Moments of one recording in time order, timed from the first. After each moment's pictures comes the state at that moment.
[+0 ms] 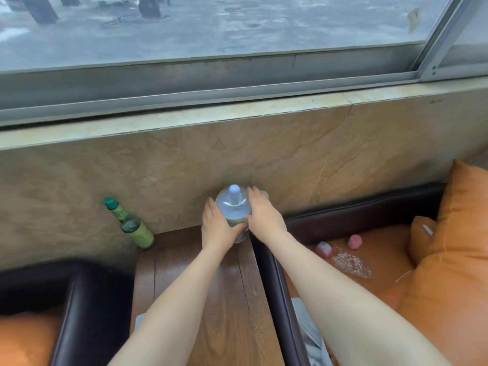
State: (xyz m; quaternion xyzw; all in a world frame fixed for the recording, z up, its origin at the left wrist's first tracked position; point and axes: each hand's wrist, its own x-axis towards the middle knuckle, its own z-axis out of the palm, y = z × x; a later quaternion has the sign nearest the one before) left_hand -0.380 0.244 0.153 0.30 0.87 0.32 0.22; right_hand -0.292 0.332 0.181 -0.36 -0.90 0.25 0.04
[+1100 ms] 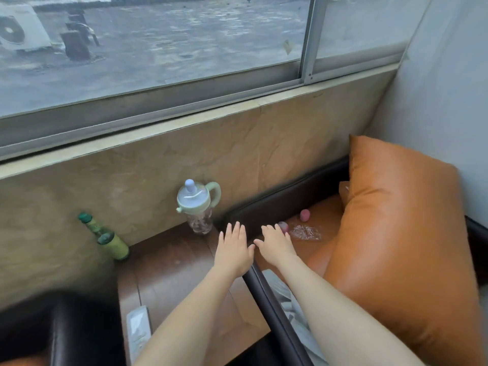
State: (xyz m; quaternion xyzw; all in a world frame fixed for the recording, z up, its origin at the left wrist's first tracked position) left_hand -0.231 0.174 0.192 0.62 0.77 0.01 0.17; right_hand -0.120 0.234 0.189 -0.53 -0.81 0.24 -0.03
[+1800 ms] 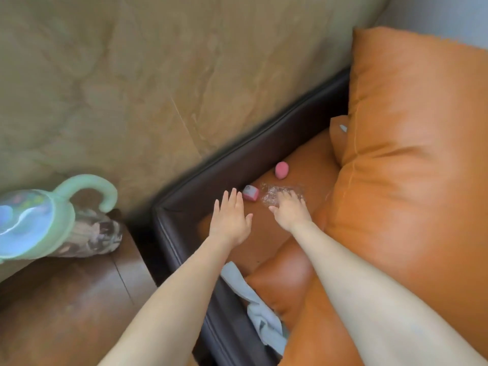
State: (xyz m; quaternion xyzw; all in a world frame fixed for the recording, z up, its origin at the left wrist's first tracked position) left_hand -0.161 0.410 0.013 0.65 0.72 -0.09 0.22; right_hand -0.013 0.470 -0.012 -0.62 -0.72 0.29 -0.11
